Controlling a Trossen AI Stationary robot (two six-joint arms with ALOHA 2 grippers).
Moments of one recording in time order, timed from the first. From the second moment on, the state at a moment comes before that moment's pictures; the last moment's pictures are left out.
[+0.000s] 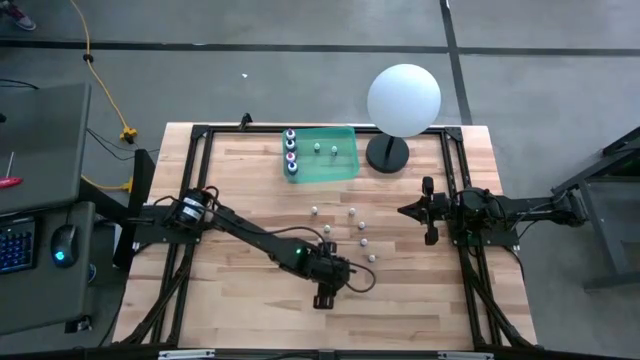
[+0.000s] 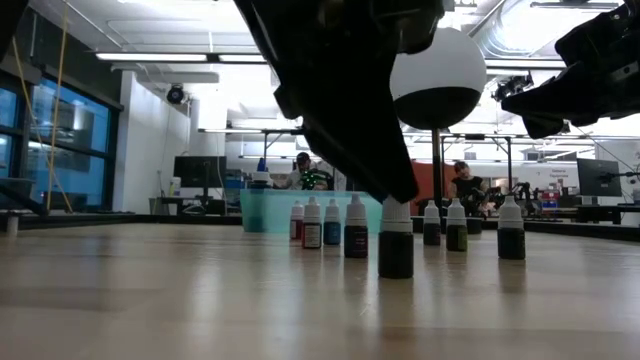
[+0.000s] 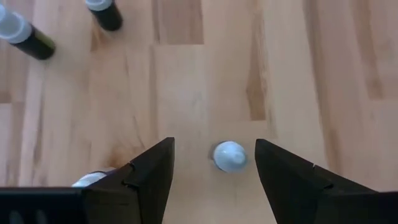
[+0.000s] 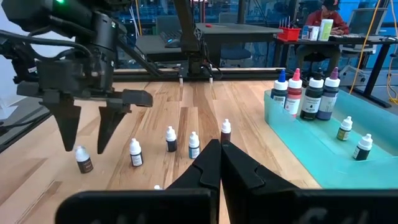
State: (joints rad) left arm -0.37 2.09 1.56 -0.43 -0.10 -0.29; right arm 0.03 0.13 0.01 0.04 0.05 0.02
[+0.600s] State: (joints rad) left arm -0.37 2.10 1.56 -0.44 -0.05 -0.29; right arm 0.03 0.13 0.01 0.04 0.05 0.02
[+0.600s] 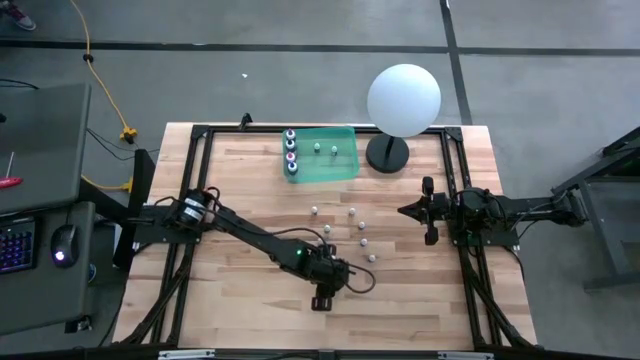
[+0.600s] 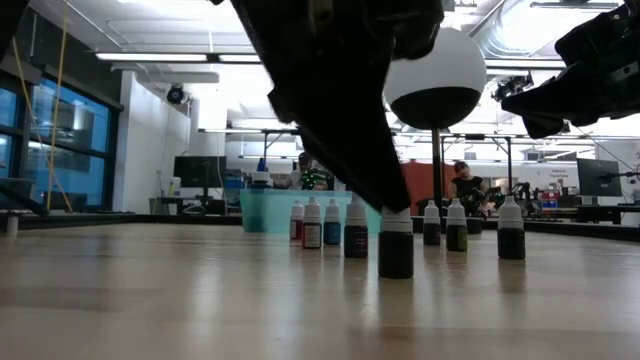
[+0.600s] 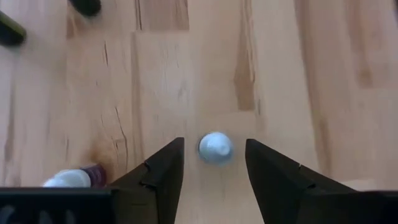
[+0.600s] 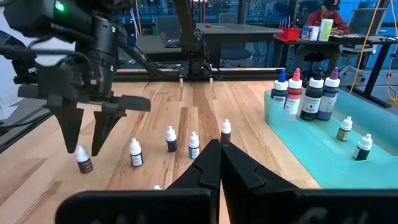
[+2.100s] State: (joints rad) left arm -0.37 2.12 1.56 -0.42 -0.04 -0.30; right arm 0.03 0.13 0.01 0.04 0.05 0.02
